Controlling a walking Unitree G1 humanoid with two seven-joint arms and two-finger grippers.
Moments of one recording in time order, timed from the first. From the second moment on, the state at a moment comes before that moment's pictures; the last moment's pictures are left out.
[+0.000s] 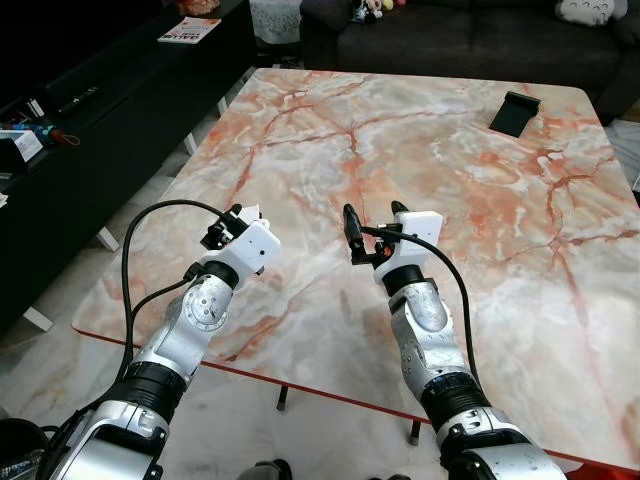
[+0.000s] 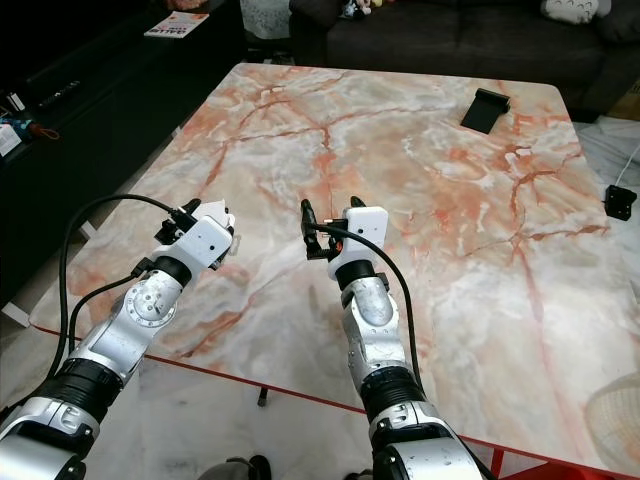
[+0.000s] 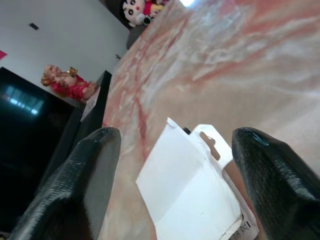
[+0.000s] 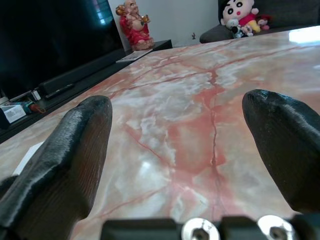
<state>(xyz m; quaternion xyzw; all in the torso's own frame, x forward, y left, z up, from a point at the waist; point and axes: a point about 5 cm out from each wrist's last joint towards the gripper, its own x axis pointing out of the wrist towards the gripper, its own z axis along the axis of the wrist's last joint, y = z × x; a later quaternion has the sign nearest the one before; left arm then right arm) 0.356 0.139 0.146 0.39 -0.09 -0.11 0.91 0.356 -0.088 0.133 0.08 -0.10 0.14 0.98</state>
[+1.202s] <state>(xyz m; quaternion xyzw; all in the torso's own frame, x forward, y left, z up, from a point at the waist) 0.359 0.146 0.129 0.49 -0.06 -0.10 0.86 0.355 -0.088 0.133 0.08 -0.10 0.14 0.98</state>
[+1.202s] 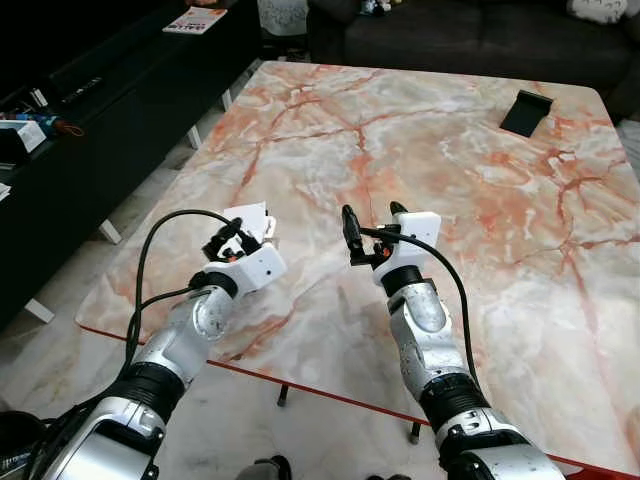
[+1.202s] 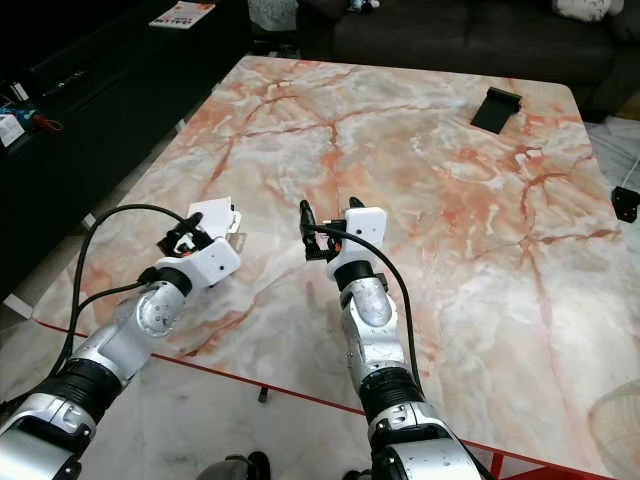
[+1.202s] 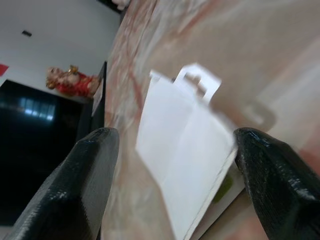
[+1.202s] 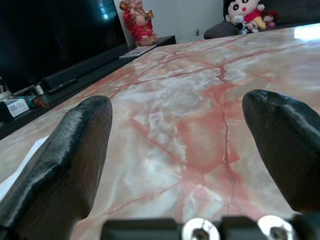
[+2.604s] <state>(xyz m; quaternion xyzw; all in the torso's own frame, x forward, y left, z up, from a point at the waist) 0.362 0.151 0.128 0.49 -0.05 -0.09 0.87 0.355 -0.088 0.132 0.07 -0.10 0.14 0.98</state>
